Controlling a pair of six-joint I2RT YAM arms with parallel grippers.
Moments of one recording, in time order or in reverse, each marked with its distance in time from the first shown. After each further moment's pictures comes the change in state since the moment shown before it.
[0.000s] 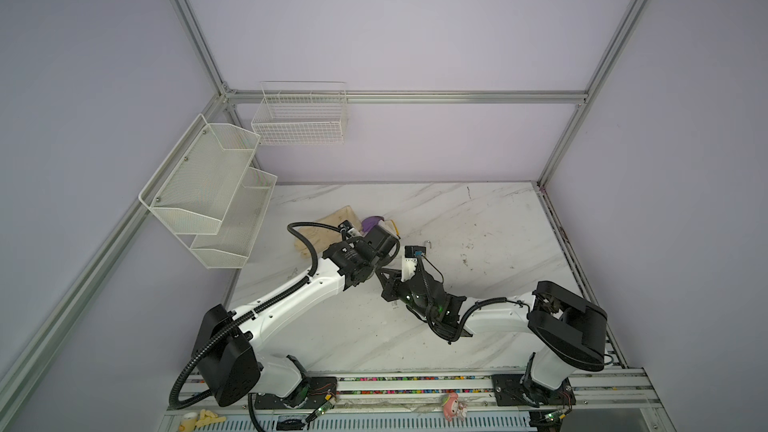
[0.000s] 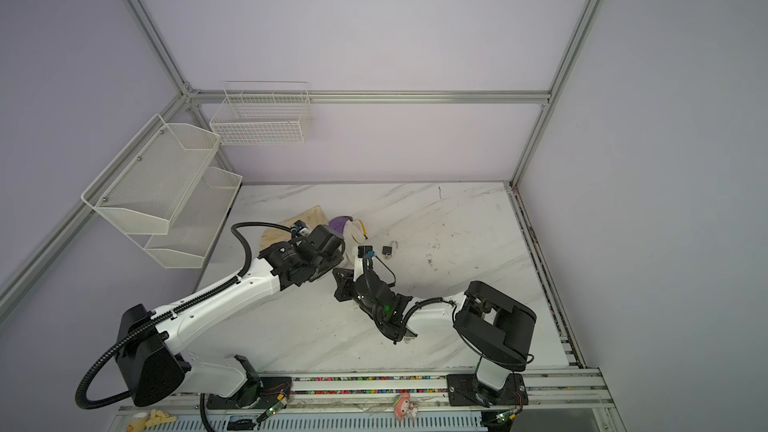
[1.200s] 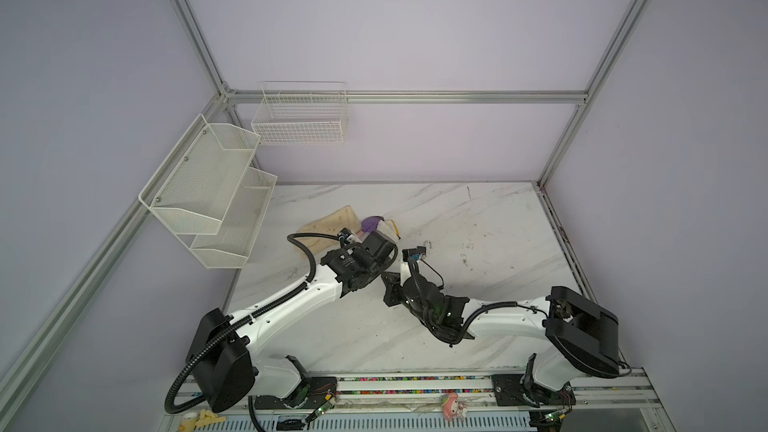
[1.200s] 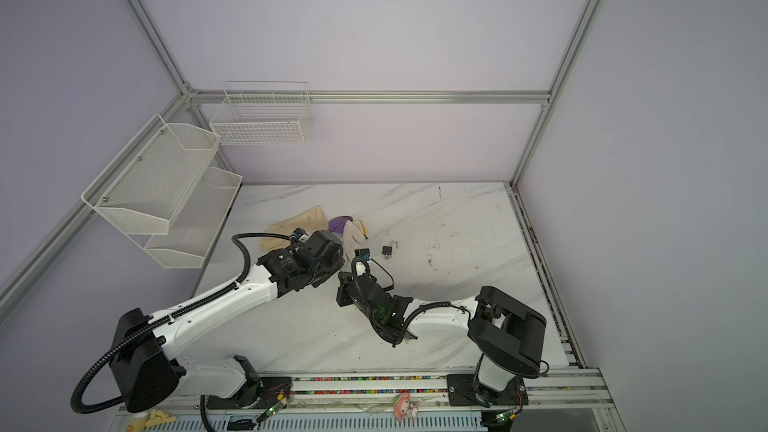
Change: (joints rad) left arm -0.008 -0.038 -0.080 0.095 0.073 -0.111; right arm 0.058 -0.050 0.046 -0.230 0.177 -0.103
